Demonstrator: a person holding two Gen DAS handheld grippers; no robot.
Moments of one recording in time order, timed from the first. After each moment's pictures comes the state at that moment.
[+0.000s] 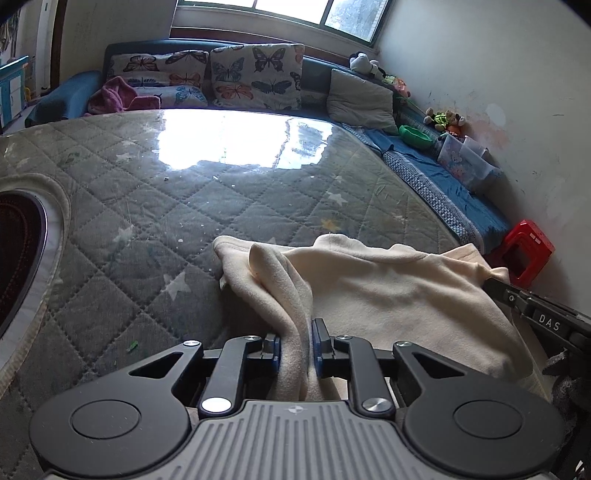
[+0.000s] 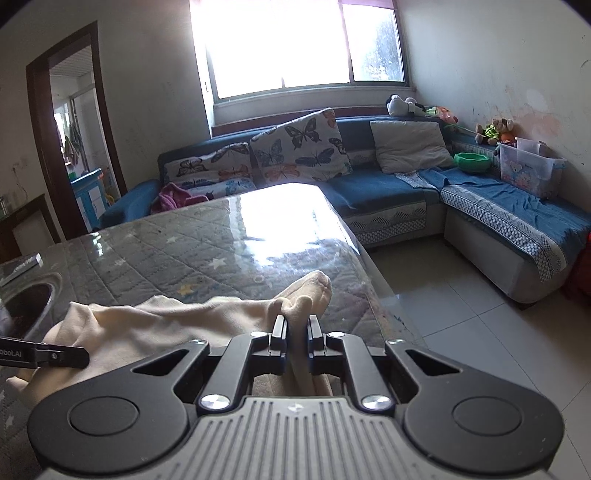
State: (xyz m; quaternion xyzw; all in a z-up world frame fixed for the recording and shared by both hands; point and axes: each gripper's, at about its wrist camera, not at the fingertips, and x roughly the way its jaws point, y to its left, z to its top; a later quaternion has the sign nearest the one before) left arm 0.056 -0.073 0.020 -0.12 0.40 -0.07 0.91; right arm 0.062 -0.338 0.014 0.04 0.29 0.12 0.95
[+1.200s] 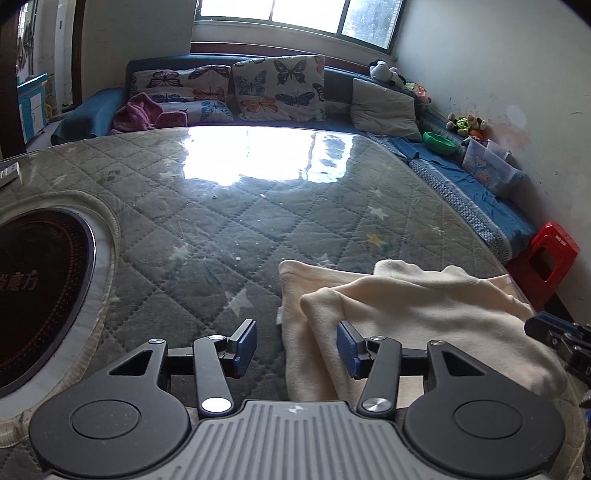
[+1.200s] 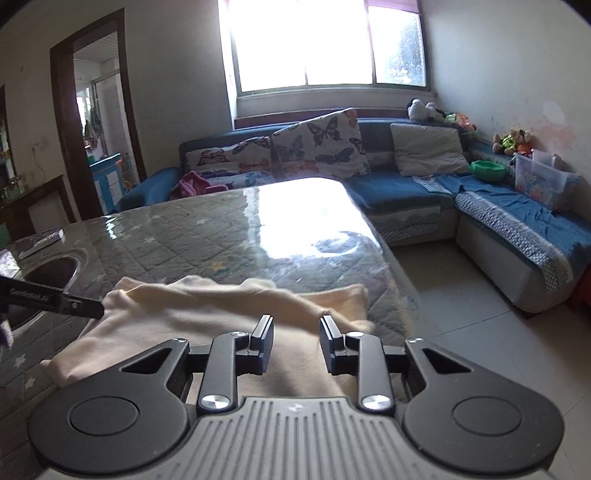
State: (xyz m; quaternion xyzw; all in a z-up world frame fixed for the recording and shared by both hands) left arm 0.053 -0.051 0.026 -0.09 0.39 -0.02 0.92; right arm 0.031 -0.334 0.020 0.01 0.29 0.16 0.94
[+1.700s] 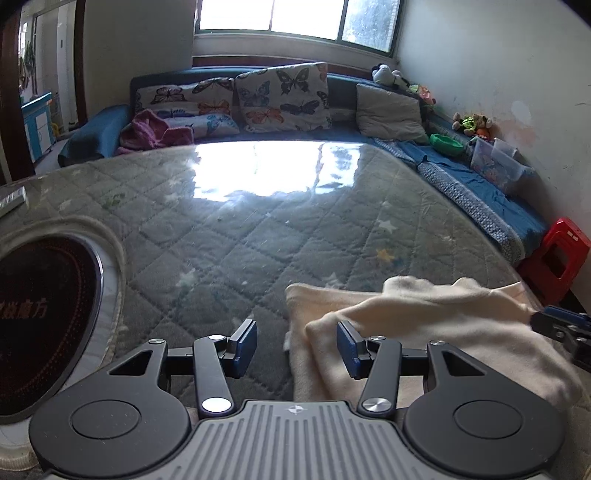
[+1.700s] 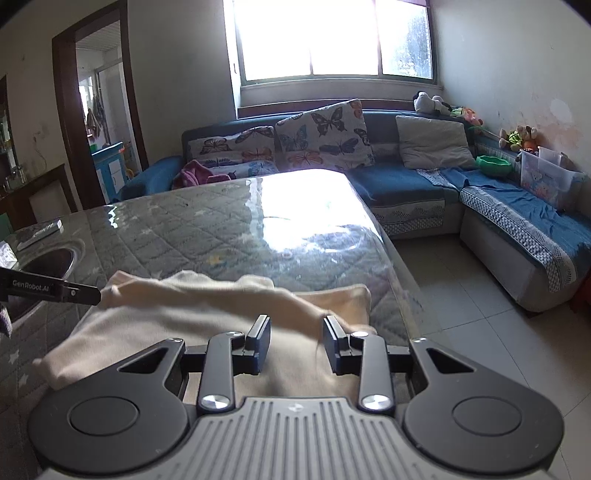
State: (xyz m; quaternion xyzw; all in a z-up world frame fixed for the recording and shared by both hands) left arm 0.062 -0.060 0.038 -0.06 0.37 0.00 0.93; right arm 0.049 -0.331 0.021 0.00 0.30 0.16 0.94
